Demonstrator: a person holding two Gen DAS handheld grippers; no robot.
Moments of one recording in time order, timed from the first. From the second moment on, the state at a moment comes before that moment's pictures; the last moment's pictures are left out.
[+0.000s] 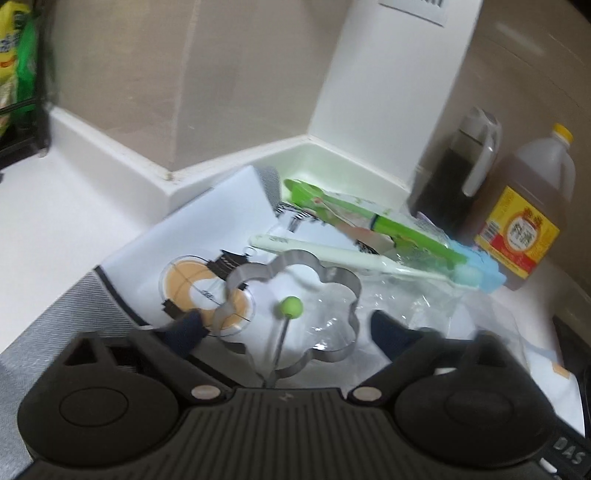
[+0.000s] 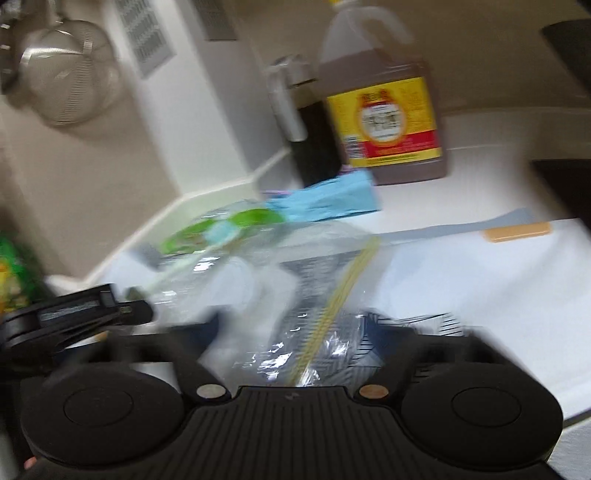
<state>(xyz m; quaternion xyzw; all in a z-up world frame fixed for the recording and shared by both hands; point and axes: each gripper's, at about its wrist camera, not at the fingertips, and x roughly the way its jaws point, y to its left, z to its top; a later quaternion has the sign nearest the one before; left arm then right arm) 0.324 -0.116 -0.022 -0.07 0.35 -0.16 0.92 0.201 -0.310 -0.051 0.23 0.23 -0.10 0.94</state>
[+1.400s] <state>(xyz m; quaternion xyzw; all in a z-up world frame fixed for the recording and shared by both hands) 0.178 -0.042 0.056 -0.05 0.26 -0.17 0.95 0.032 -0.315 0.018 0.24 0.04 -0.13 0.96</state>
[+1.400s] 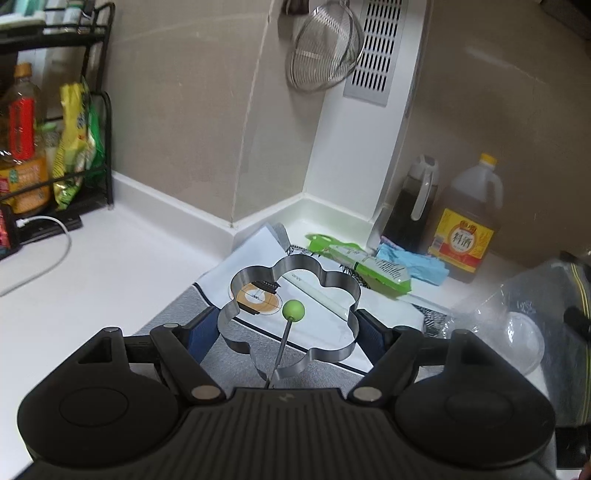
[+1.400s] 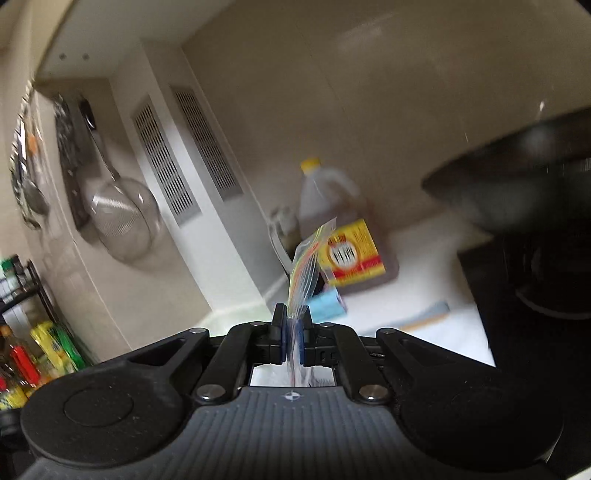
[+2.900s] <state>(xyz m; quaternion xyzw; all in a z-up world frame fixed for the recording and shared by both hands) -0.027 0.083 0.019 0.05 0.35 -0.10 0.93 -0.137 -0.184 0.091 0.12 0.05 0.18 0.97</state>
